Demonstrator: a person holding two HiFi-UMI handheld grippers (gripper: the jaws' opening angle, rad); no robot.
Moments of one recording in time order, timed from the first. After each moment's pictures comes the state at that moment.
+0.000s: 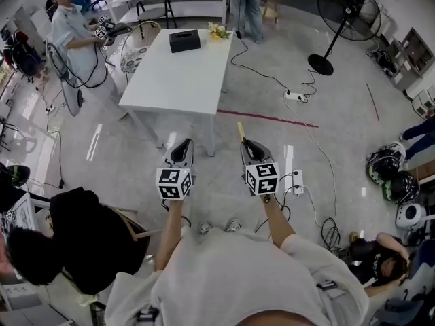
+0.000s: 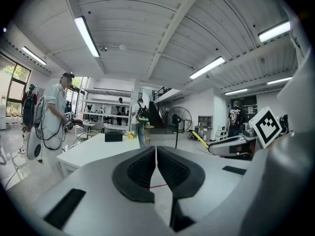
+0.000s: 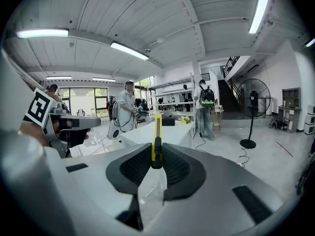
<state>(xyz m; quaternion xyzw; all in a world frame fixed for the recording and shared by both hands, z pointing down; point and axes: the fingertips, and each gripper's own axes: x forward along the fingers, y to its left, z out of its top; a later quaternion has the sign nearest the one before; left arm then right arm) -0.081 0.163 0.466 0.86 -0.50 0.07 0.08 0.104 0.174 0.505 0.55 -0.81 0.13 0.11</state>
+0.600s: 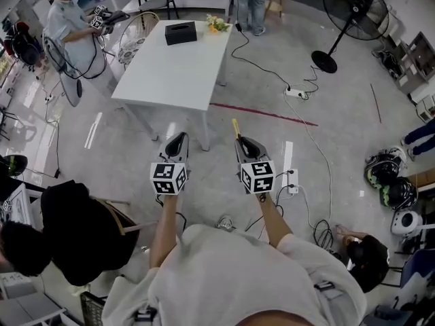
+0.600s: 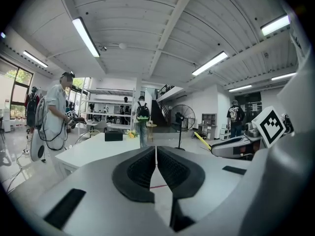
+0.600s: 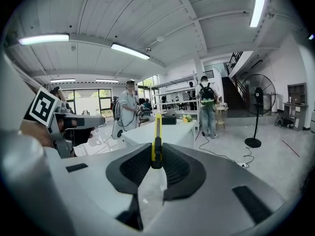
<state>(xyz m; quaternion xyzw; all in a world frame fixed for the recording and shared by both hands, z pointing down) -0.049 0.145 0.473 0.85 -0.52 0.08 0.08 0.131 0.158 0.516 0.53 -0.83 0.14 0.11</state>
